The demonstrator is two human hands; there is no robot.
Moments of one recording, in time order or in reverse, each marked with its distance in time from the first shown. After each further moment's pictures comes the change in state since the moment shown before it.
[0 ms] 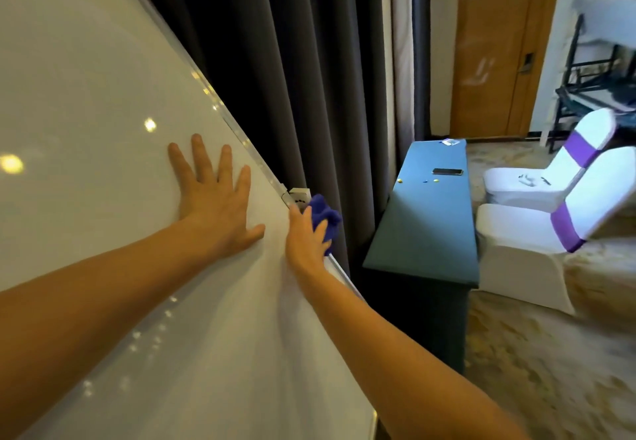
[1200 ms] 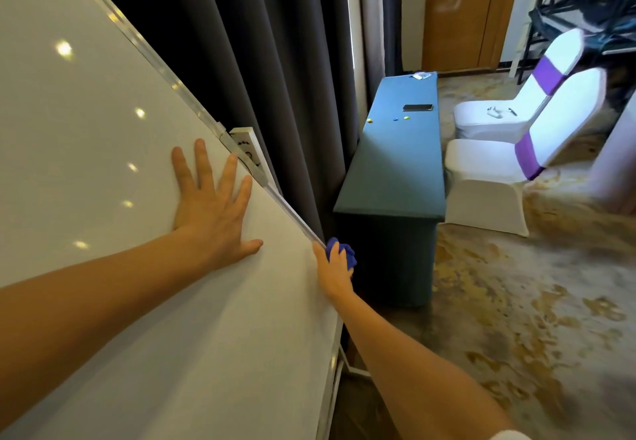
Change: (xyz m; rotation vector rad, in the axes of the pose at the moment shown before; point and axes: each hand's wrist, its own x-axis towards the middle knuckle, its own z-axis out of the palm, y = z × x) left_hand -0.031 0.098 0.030 0.054 -0.026 0.298; right_hand -0.016 0.198 -0.082 -0.132 0.054 0.285
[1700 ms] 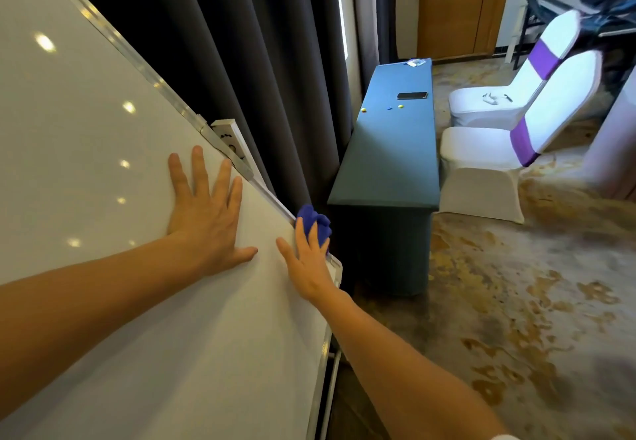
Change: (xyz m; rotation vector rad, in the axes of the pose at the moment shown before) left_hand 0.000 0.020 0.007 0.016 -0.017 0.021; right_hand -0.012 -0.013 0.016 -0.107 -0.149 -0.329
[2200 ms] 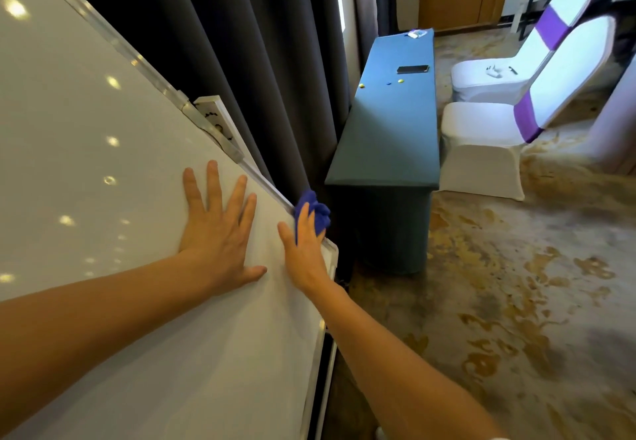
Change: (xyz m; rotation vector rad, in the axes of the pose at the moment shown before) left_hand -0.021 0.042 0.010 0.001 -0.010 0.133; right_hand -0.008 -0.002 0.008 0.256 0.112 0.060
